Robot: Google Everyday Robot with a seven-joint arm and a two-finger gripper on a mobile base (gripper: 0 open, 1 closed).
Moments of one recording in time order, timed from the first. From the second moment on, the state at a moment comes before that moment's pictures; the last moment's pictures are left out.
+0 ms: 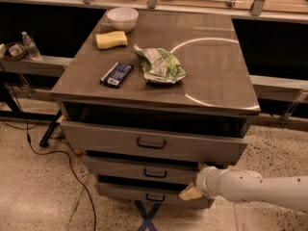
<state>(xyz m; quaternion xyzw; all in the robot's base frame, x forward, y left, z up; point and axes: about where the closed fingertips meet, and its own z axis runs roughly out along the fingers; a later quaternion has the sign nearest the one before) 0.500 -0.154 0.451 -0.47 0.82 0.06 0.32</state>
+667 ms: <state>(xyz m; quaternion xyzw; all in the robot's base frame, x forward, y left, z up) 0.498 -0.152 0.430 -0.47 0.83 0.06 0.30</state>
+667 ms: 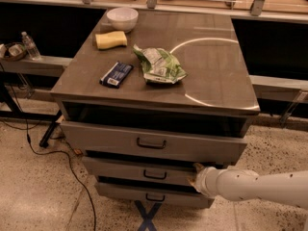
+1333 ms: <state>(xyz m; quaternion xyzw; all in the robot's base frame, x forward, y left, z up) 0.492 -0.156 0.441 -0.47 0.83 0.06 0.30</state>
